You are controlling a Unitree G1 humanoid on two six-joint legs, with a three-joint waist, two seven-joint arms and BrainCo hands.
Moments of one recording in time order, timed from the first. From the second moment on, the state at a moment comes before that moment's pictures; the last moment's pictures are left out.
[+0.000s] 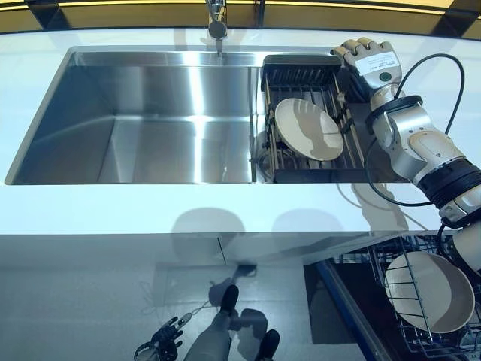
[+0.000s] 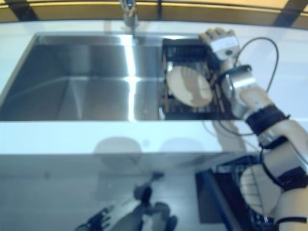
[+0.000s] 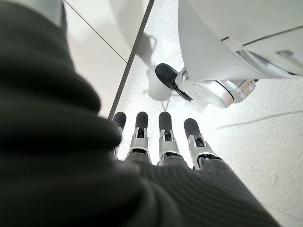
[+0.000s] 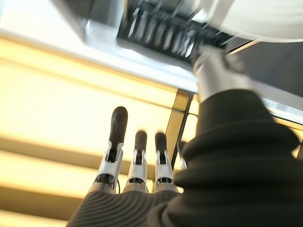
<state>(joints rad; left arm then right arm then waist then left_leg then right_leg) -0.04 0.28 -0.27 1.06 -0.68 -0.06 -0.09 -1.26 -0.86 0.84 0.58 -0.47 0.14 -0.26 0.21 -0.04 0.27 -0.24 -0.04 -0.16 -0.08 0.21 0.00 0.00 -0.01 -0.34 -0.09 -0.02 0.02</state>
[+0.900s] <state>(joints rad) -0.02 0.26 -0.25 1.07 -0.68 -0.08 -0.07 -1.07 -0.60 0.57 0.47 -0.21 0.45 0.09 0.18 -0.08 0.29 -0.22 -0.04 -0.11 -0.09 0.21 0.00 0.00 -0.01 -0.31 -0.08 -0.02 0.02</state>
